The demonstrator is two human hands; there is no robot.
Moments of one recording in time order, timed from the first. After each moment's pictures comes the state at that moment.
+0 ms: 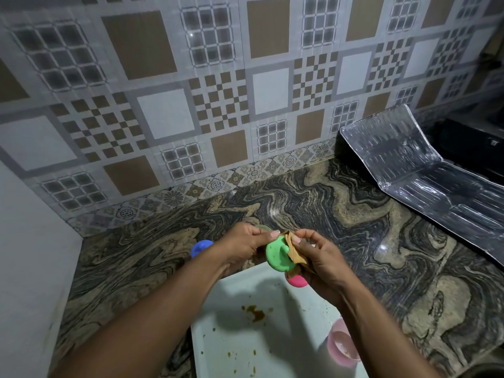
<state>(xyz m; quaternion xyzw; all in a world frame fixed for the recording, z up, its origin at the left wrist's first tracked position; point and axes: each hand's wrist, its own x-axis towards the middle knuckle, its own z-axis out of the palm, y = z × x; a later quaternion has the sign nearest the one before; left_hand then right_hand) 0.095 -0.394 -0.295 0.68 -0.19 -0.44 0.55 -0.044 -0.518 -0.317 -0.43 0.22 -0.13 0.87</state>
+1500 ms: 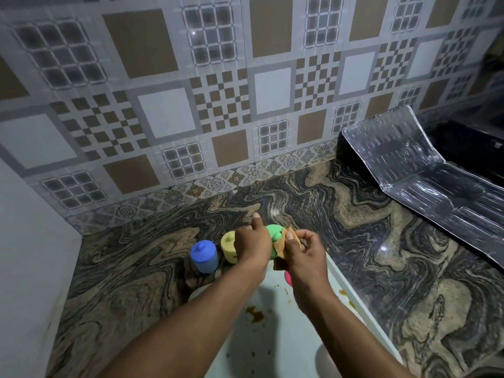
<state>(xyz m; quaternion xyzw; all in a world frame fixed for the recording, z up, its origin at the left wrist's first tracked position) 0.062 -0.435 -0.287 0.81 0.06 -0.17 0.56 -0.019 -0.479 -0.324 -0.50 0.30 -0.30 0.75</state>
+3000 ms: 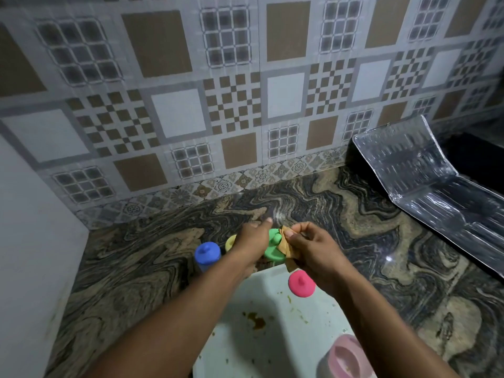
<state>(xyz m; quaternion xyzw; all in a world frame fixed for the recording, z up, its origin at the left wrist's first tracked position) 0.091 -0.428 -0.288 0.77 0.00 -0.28 0.58 -0.009 -0.518 -0.298 -0.57 0.24 -0.15 0.77</state>
